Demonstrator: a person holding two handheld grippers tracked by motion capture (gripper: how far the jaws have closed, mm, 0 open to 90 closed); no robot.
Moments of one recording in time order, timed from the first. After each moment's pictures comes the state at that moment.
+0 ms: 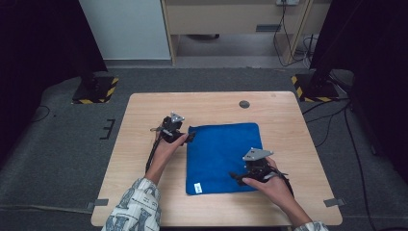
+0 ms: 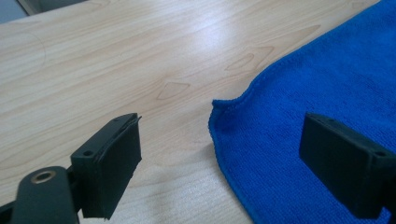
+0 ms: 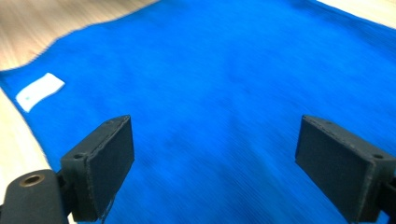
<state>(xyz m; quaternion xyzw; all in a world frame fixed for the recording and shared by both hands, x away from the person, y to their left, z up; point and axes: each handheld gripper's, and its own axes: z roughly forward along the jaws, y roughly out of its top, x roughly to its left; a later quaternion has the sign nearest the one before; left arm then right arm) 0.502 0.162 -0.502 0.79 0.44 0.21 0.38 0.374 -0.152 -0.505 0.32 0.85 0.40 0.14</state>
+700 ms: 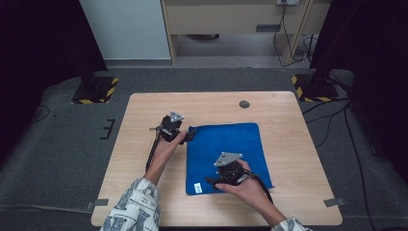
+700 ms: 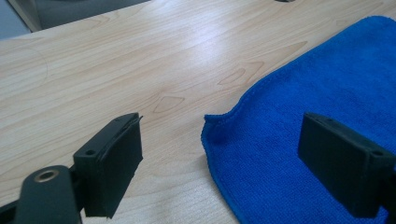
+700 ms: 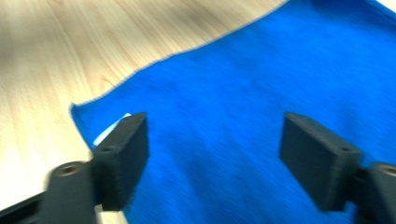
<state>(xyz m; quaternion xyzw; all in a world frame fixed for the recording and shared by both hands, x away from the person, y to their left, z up) 0.500 0.162 -0.493 0.78 0.44 0.21 0.40 0.363 -0.072 -0.503 0.26 0.87 0.40 0.11</state>
